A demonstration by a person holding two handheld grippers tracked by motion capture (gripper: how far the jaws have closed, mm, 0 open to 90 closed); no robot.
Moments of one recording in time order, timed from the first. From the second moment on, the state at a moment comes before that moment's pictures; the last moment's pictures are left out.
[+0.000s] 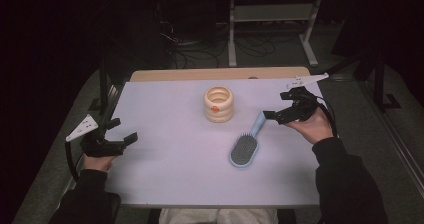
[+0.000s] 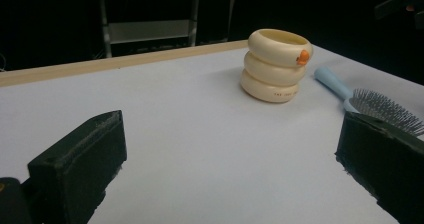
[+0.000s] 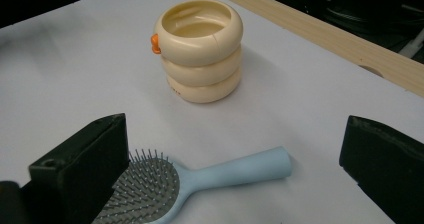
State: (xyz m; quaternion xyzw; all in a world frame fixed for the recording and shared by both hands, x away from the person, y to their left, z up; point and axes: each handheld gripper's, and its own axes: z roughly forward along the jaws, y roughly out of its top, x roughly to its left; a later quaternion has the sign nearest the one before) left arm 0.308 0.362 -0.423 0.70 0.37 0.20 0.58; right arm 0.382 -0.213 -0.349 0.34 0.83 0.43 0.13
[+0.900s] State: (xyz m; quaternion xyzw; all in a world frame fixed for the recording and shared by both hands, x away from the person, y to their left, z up) left arm 0.309 0.362 -0.422 0.70 0.37 0.20 0.58; right arm 0.412 -0.204 -0.377 0.35 0.83 0.41 0.12
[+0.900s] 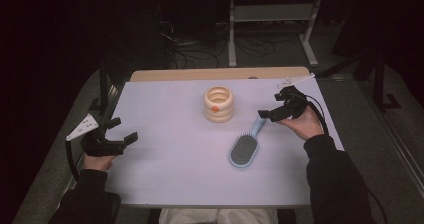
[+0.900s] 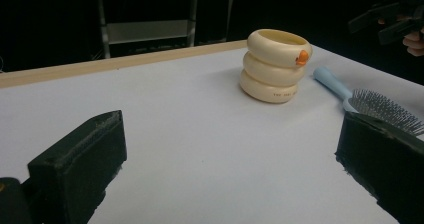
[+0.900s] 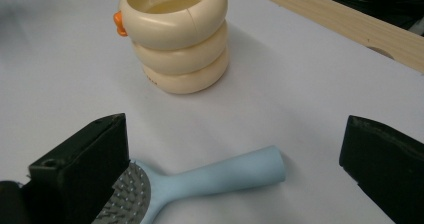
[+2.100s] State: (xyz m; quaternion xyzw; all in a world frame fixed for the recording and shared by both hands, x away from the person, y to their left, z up) left arm 0.310 0.362 -0.423 0.70 0.37 0.19 0.58; right arm 0.434 -0.200 -0.400 0.37 0.83 0.39 0.12
